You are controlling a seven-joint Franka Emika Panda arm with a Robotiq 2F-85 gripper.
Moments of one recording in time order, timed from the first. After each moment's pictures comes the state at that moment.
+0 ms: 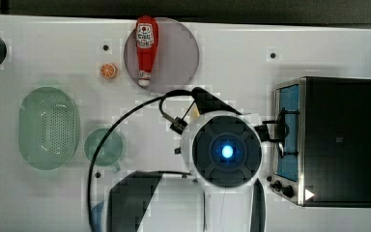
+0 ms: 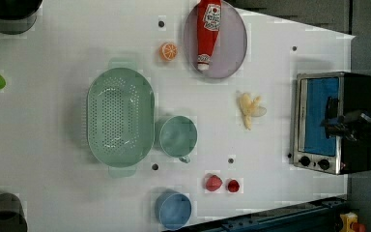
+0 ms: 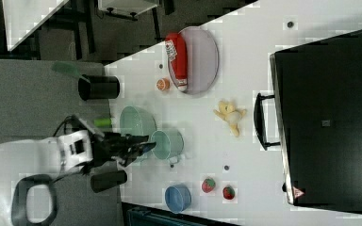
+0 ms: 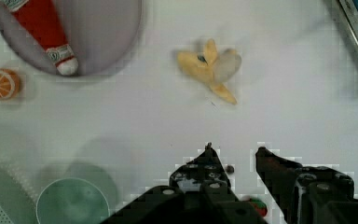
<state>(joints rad) -0.03 -0.28 0.00 -2.20 0.01 0.34 -0.27</state>
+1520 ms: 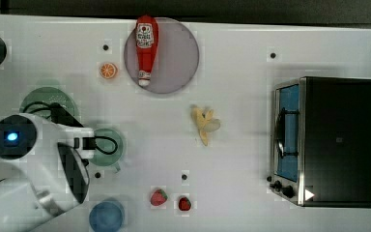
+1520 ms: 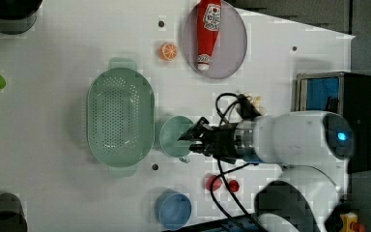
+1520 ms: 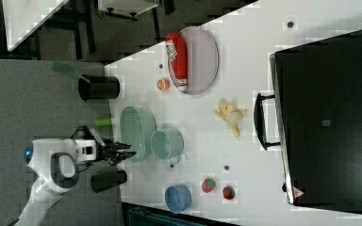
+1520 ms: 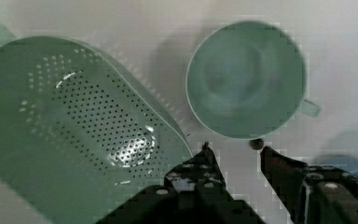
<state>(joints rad) 0.05 0.15 0.52 -2.19 0.11 0.69 0.45</state>
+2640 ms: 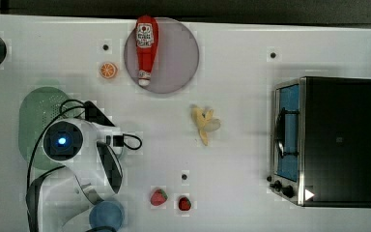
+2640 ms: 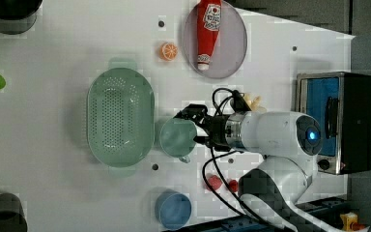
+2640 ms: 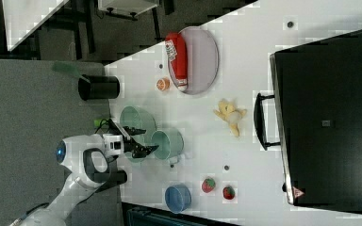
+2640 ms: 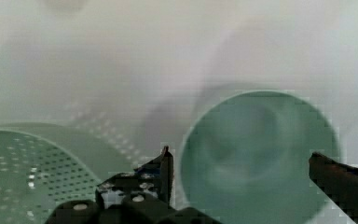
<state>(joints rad) 0.03 0.25 0.46 -2.31 -0.02 0.99 0.50</state>
